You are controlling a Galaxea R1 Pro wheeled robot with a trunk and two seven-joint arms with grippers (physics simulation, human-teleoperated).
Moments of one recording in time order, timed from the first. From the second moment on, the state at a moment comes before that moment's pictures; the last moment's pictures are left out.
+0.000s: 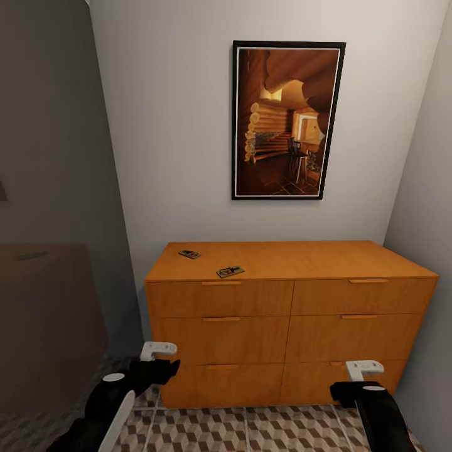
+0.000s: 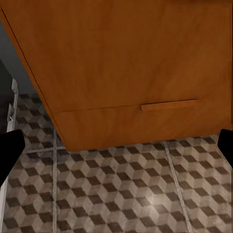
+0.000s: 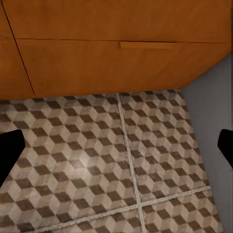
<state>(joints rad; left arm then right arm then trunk) -0.19 0.06 -0.17 -1.48 0.20 0.75 0.07 -0.17 0.04 -0.27 -1.41 0.46 0.81 0.16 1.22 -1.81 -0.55</state>
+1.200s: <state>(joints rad) -0.21 0.04 -0.17 -1.54 0.20 0.88 0.07 -0.31 0.03 -0.20 -1.56 0.46 1.04 0.18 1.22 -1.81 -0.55</state>
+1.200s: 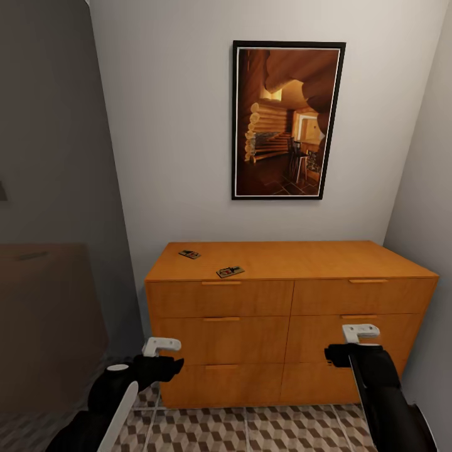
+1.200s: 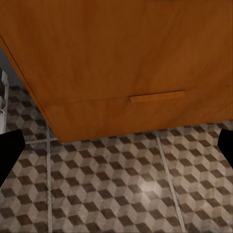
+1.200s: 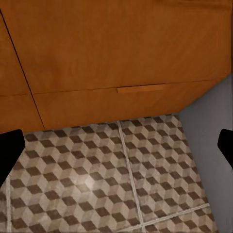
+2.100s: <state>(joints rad) -0.36 -0.03 -0.17 -1.54 0.20 1.00 0.07 -0.56 0.03 -0.13 -1.56 0.46 1.04 0.18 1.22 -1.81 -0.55</state>
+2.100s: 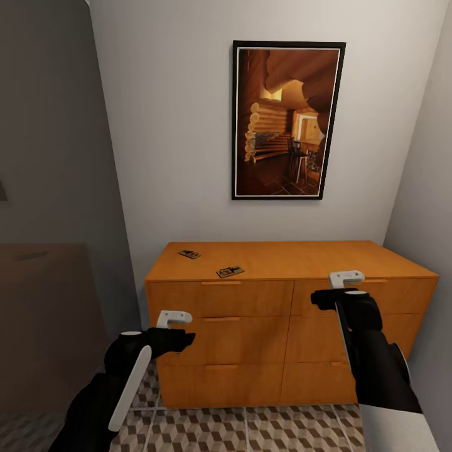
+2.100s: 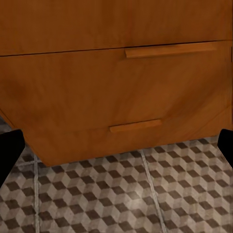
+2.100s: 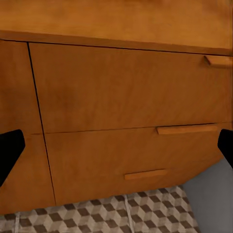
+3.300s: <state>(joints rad) -0.72 -0.12 -0.18 -1.54 0.20 1.04 0.07 -0.80 0.03 -0.12 -1.54 0.46 1.04 0.18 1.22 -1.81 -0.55</state>
